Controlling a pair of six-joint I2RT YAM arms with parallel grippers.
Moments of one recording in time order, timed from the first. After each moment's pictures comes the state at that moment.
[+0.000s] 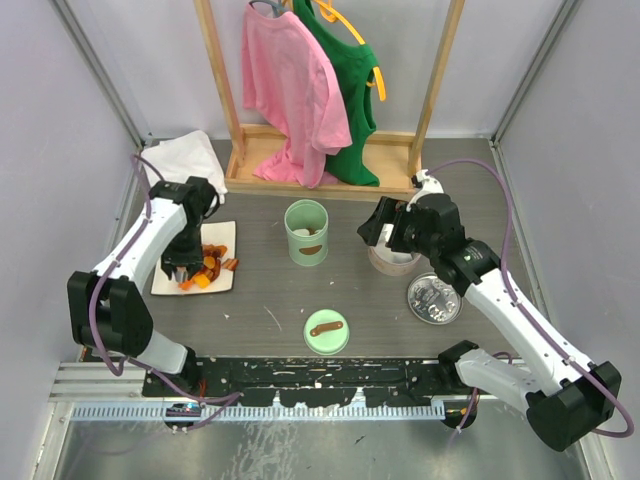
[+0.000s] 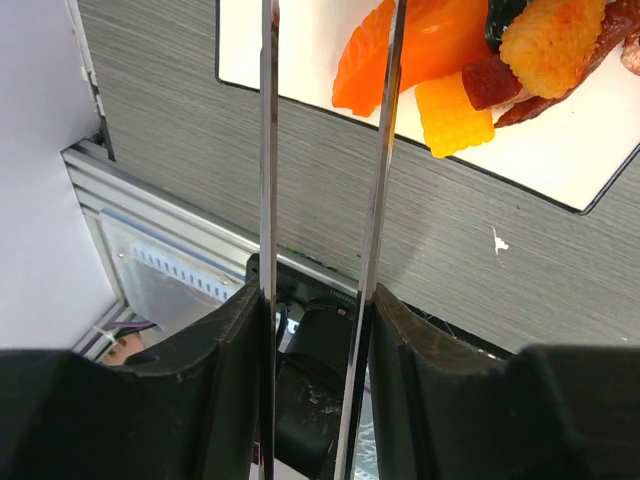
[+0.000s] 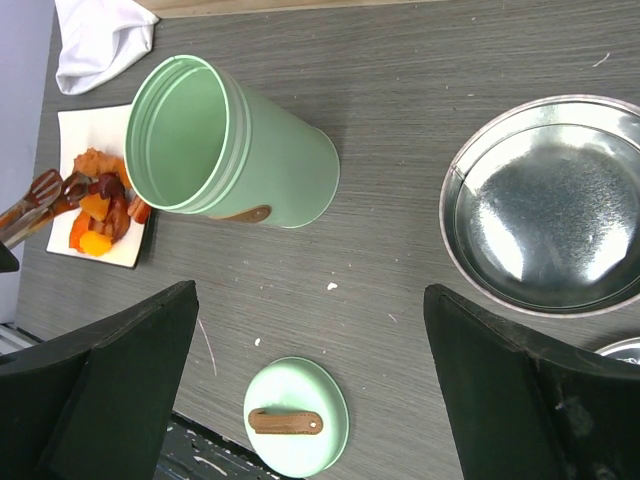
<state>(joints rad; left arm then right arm) -0.21 1.50 1.27 -1.38 -0.40 -0.42 0.47 0.99 0.92 -0.46 -0.03 0.58</state>
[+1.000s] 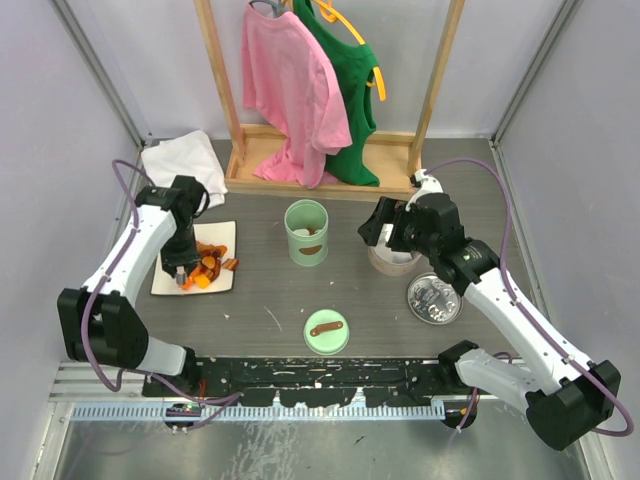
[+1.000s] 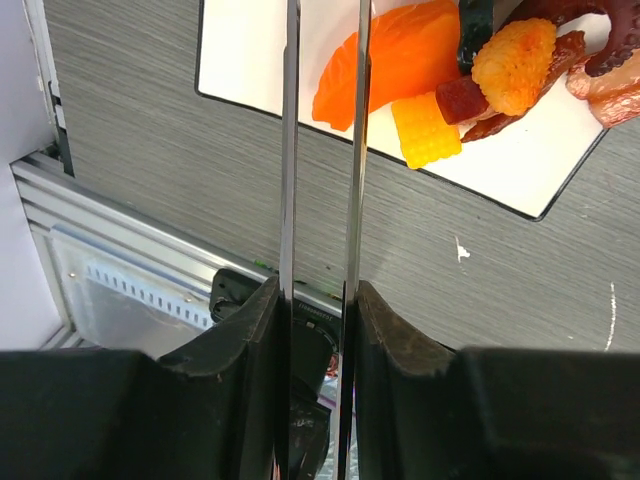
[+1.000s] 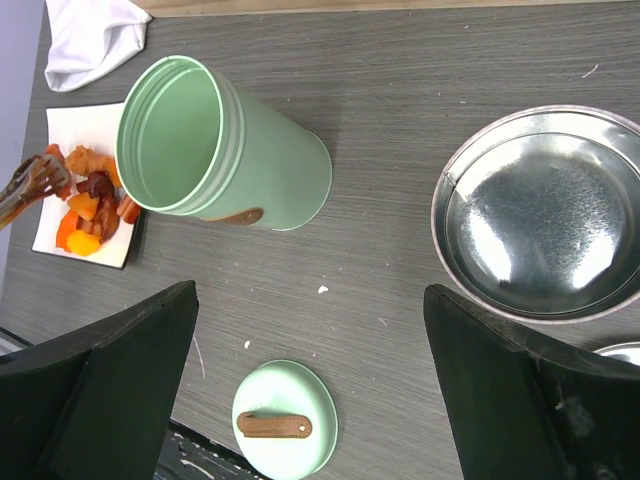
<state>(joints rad) -0.15 1.44 1.24 -1.32 -0.34 -0.42 0.47 1.00 0.92 -0.45 -0.02 0.55</state>
